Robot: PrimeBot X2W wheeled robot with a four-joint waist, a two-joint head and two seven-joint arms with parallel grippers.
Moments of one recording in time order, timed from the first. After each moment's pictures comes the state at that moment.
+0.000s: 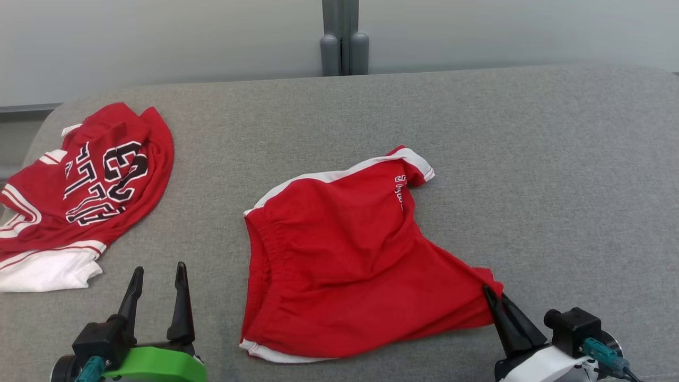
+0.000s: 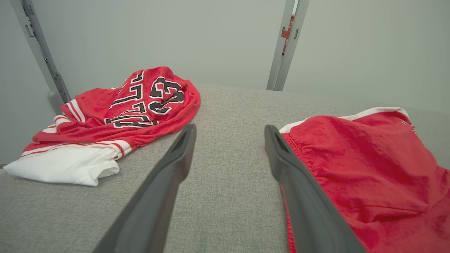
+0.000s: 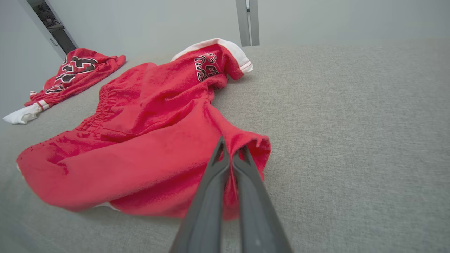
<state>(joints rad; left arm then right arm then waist) 0.01 0.05 0.03 0.22 -0.22 -0.12 -0.26 0.02 -0.22 0.31 0.24 0.35 0.13 -0.26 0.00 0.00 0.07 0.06</state>
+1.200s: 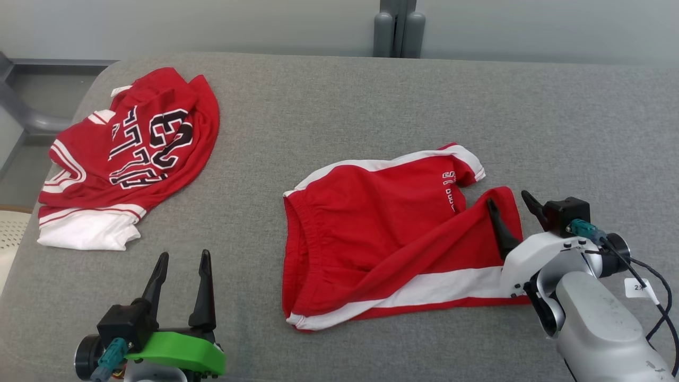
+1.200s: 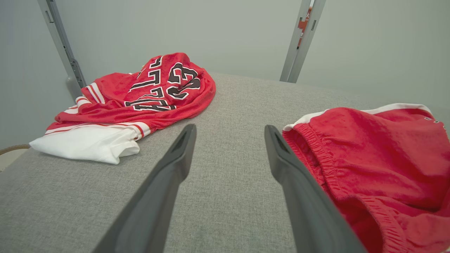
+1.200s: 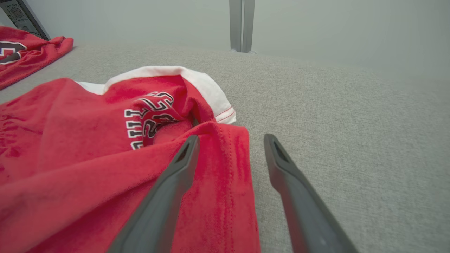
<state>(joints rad) -0.05 0.05 -0.04 0.26 -0.23 -0.13 -0.26 -0.49 -0.19 0.25 0.81 0.27 0.13 -0.26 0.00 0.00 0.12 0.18</state>
